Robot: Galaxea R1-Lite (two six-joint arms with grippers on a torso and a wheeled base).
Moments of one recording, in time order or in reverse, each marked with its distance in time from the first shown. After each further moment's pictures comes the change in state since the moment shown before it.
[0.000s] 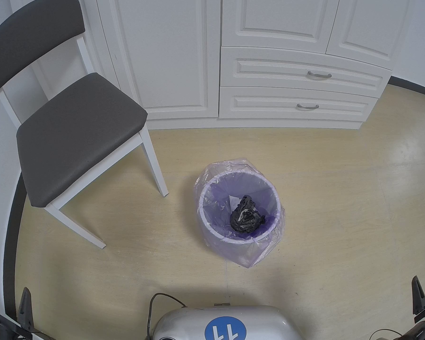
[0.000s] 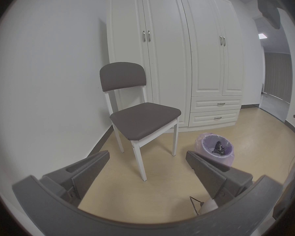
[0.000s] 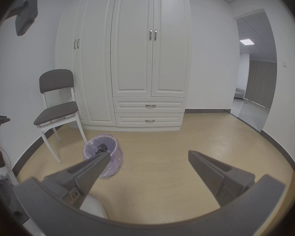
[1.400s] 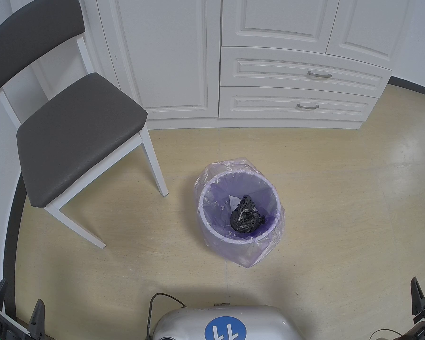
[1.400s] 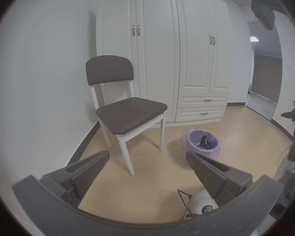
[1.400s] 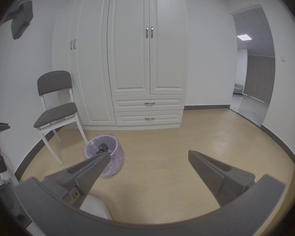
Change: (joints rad) left arm 0.001 0.001 0.000 0.055 -0.137 -0.010; right arm -0.001 0.001 0.000 0.020 -0.002 0.037
